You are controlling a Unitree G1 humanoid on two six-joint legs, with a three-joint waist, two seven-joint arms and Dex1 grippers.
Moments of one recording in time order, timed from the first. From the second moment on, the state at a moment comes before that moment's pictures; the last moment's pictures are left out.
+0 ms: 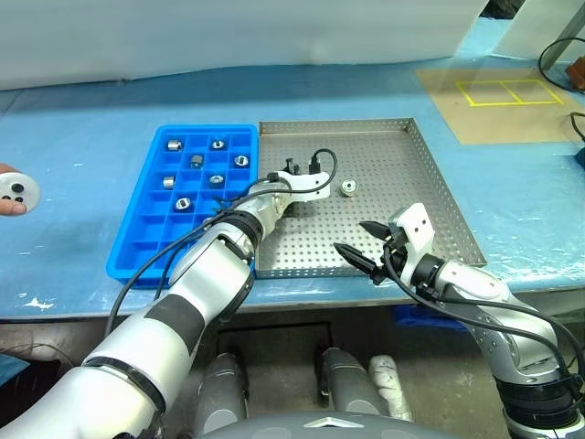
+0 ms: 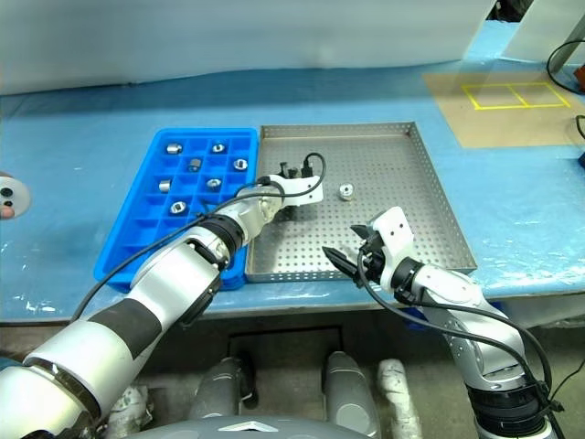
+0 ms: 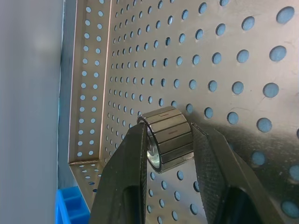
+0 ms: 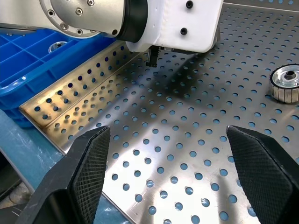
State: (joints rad) left arm -1.24 -0.02 -0.46 1.39 0.70 -0.03 -0.08; right arm -0.06 -0.53 -0.03 -0.54 0.48 0.73 0.52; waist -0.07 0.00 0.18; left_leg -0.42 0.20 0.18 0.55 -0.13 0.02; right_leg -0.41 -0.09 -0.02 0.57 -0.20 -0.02
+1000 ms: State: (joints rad) left arm -1.32 0.04 -0.03 1.37 0.23 -0.15 -0.57; right arm -0.19 -0.49 0.02 -0.40 0.43 0.67 0.58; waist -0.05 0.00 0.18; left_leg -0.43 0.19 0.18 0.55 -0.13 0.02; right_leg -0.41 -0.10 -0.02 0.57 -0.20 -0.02
